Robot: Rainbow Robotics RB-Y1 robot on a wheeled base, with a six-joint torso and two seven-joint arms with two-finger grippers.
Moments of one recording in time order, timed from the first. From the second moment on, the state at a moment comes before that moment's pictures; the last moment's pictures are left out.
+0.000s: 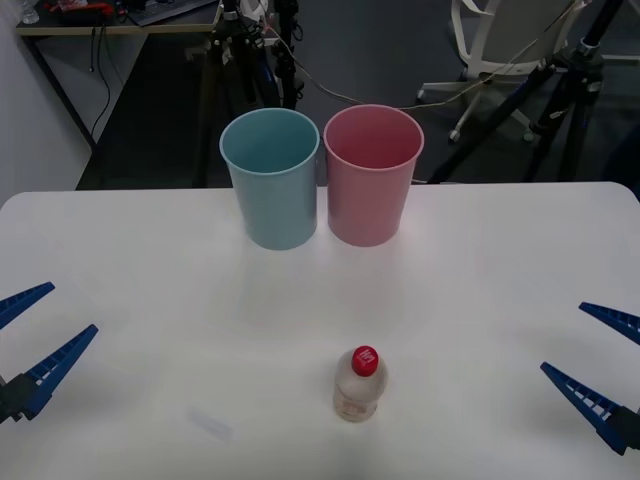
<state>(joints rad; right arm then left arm) 0.38 -0.50 -0.40 -1.61 0.92 -1.27 0.20 0.35 0.40 0.52 -1.66 -0.96 -1.22 0.00</state>
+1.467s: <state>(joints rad) 0.21 -0.70 0.14 -1.34 0.79 -1.38 0.66 0.35 0.40 0.52 -1.66 -0.96 -1.22 0.00</state>
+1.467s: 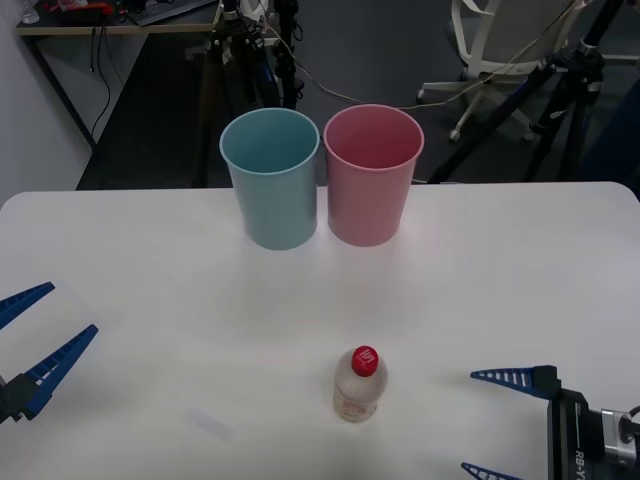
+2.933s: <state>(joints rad) 0.05 -0.54 0.40 -1.29 0.77 -1.11 0.73 0.35 0.40 0.52 -1.66 -0.96 -1.22 0.00</state>
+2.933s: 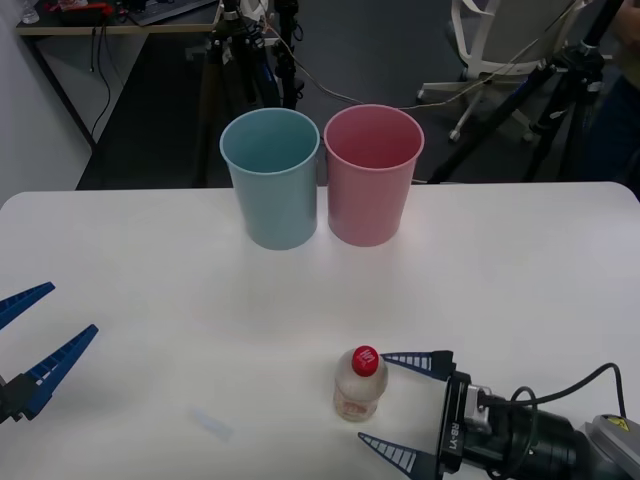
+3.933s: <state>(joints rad) -0.03 -0.46 0.46 -1.29 0.78 -0.99 0.67 0.35 0.40 0.52 -1.66 -0.96 -1.22 0.00</state>
